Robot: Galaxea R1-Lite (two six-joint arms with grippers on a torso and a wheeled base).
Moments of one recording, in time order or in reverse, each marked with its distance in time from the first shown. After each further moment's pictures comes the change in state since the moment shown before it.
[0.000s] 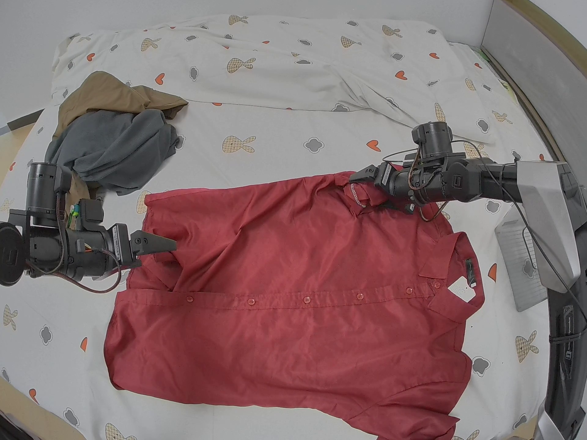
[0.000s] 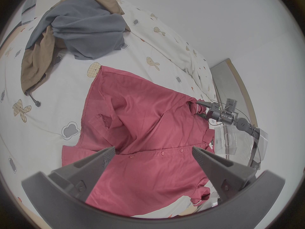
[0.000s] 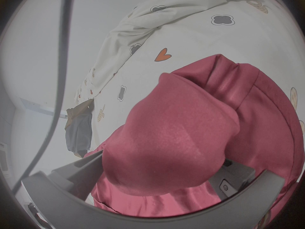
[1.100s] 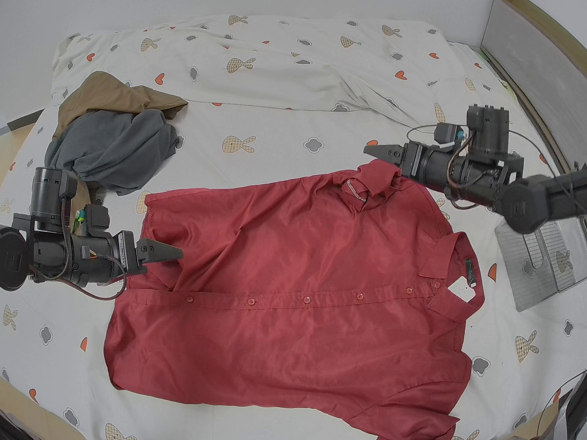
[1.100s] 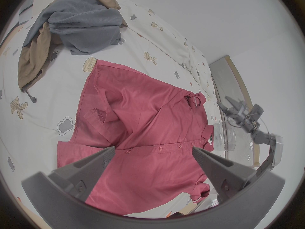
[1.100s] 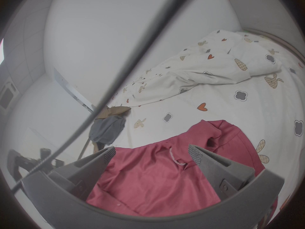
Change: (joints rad) left arm -0.033 0.003 0.018 0.000 -0.001 0.004; right arm 0.064 -0.449 0.695 -0.604 -0.040 -0.239
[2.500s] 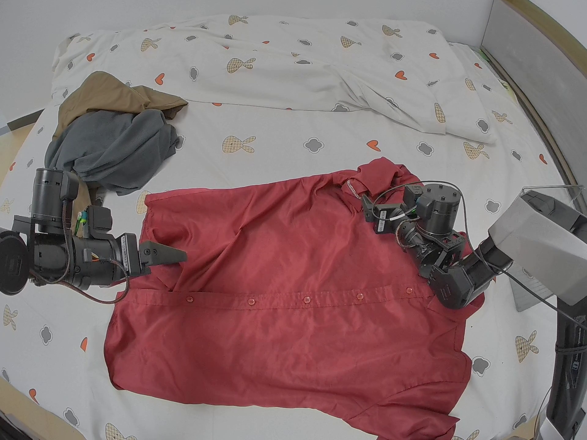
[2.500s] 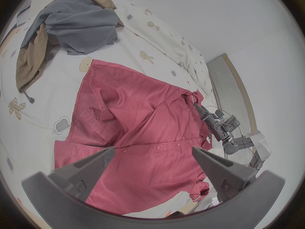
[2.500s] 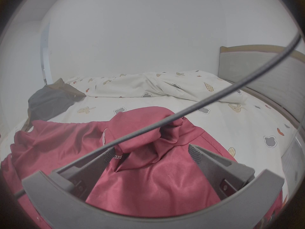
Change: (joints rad) left arm -0.023 -0.010 0.015 -0.014 0.002 0.001; right arm 0.083 0.346 0.177 -0.676 -0.595 -0.395
